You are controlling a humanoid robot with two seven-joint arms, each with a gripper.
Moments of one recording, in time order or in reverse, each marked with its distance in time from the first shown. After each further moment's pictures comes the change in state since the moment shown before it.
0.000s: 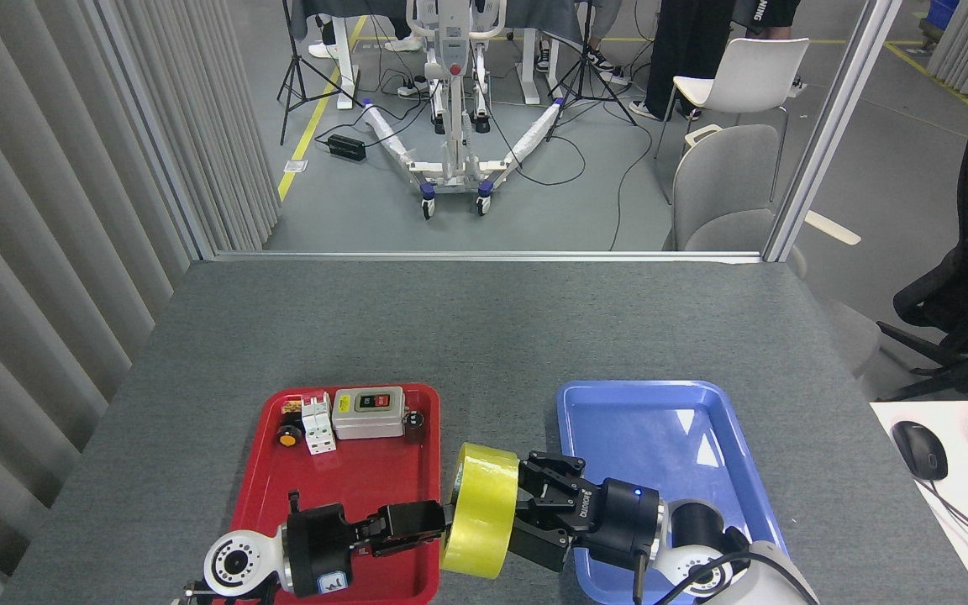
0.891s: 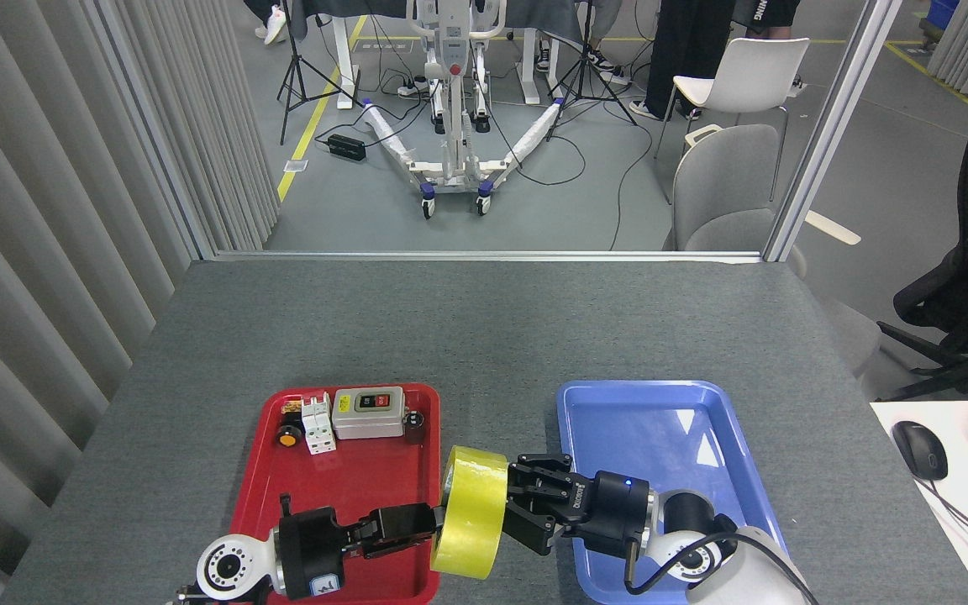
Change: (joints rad) left arm 0.000 0.014 0.015 0.029 -0.001 -0.039 -0.001; right arm -0.054 0.008 0.018 0.103 0.001 -0.002 -0.008
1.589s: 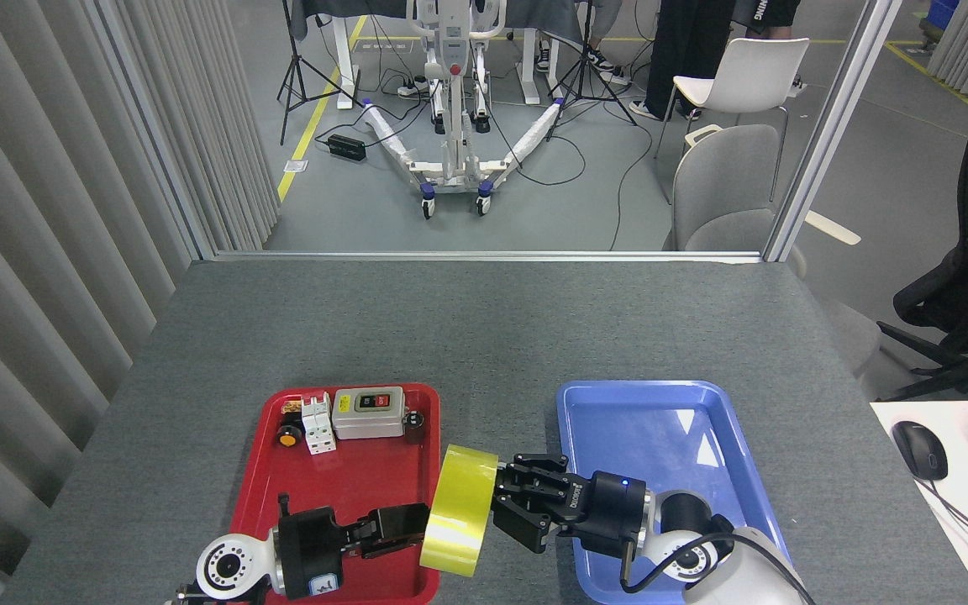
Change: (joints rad) left arm -0.003 0.001 0.006 0.011 -0.026 -0.002 0.003; right arm -0.001 0.006 0.004 0.000 0.000 0.005 0.008
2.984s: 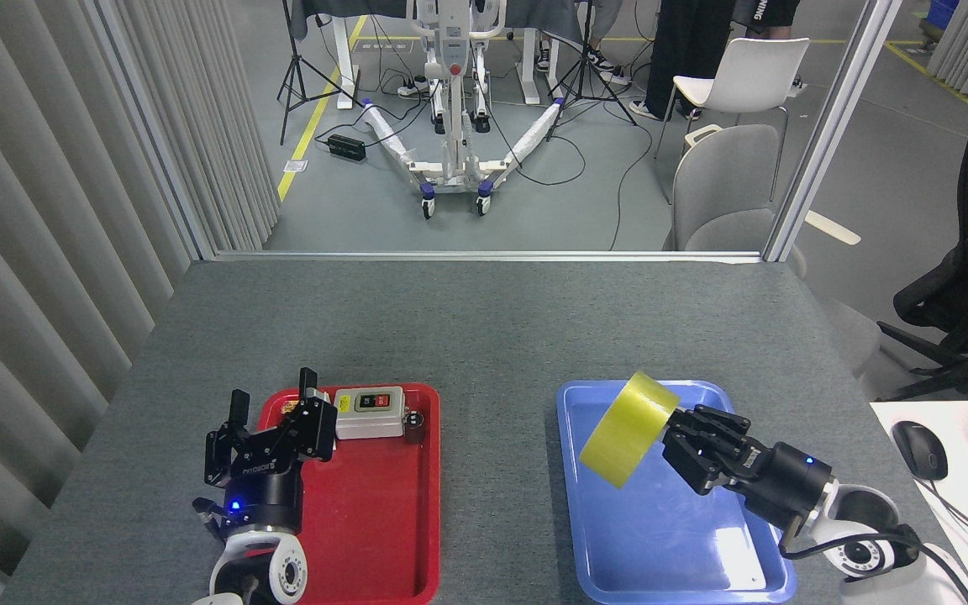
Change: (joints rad) left arm 0.000 -0.012 -0.051 0.077 -0.997 0.242 1.640; right arm 0.103 -0.132 -0.448 -0.077 0.063 0.015 0.020
